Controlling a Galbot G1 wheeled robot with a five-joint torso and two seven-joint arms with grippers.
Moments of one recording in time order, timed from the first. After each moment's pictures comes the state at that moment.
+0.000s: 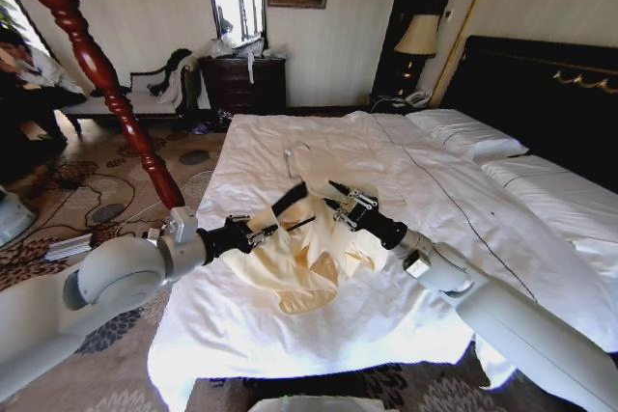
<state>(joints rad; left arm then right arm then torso) 0.76 -0.29 -0.09 -2.38 -1.12 0.47 -0.02 -0.88 0.59 0.06 2.03 -0.10 0.51 0.09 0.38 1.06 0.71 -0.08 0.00</state>
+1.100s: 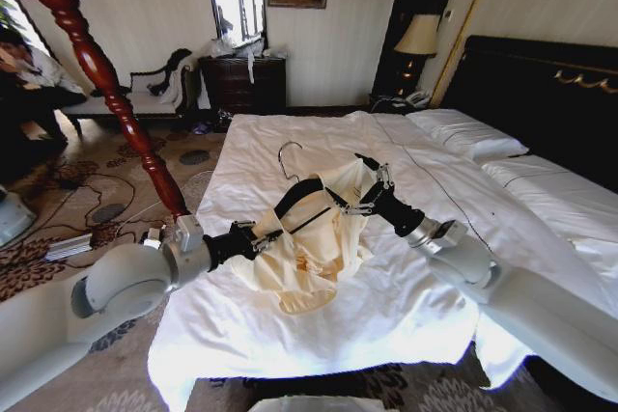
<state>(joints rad) 0.80 -0.33 -0.07 -2.41 -1.06 0.47 -0.01 -0.79 0.41 0.07 2.11 0.74 0.38 -0.19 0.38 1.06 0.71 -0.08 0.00</state>
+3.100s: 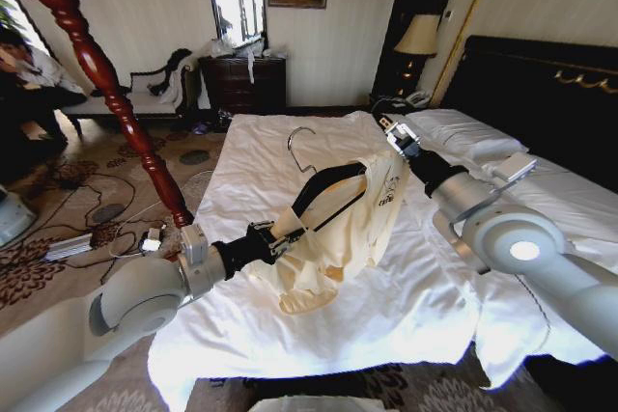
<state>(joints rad) 0.88 -0.48 -0.12 -2.44 -1.03 0.40 -0.01 -0.69 0.40 0.23 2.33 1.81 0.16 0.47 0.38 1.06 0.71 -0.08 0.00</state>
